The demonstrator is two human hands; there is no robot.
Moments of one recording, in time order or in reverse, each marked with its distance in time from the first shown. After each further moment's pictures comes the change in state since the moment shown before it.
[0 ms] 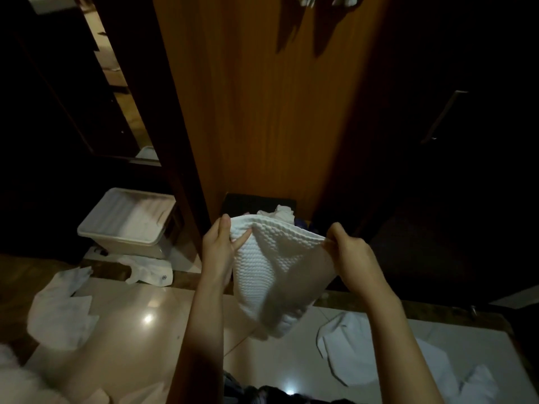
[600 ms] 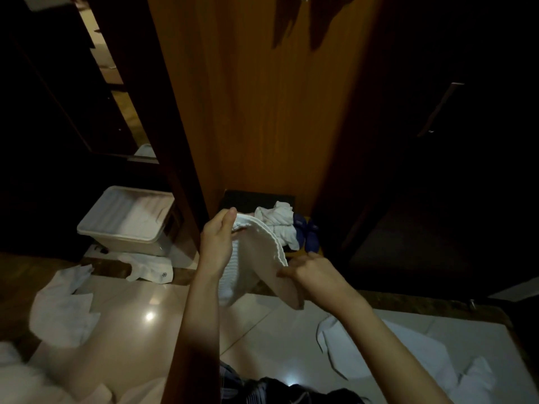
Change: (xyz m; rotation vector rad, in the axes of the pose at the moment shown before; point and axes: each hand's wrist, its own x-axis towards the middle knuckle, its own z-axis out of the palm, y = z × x) left_hand -0.004 0.009 0.000 0.388 -0.062 0.164; right_hand -0.012 -0.017 0.044 -0.372 -0.319 -0.540
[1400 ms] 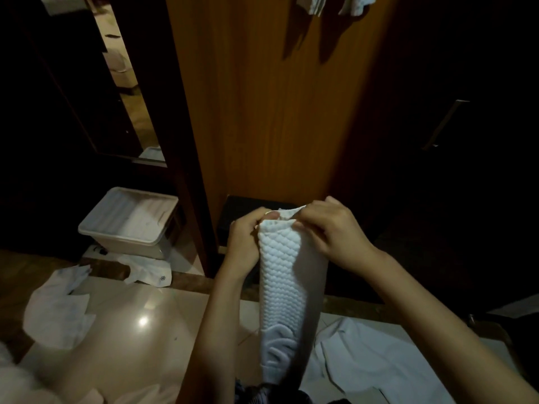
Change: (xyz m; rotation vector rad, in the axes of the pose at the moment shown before) left_hand -0.016 0.034 0.020 0.021 -0.168 0.180; right_hand 0.011 0.013 -0.104 0.297 0.565 -0.118
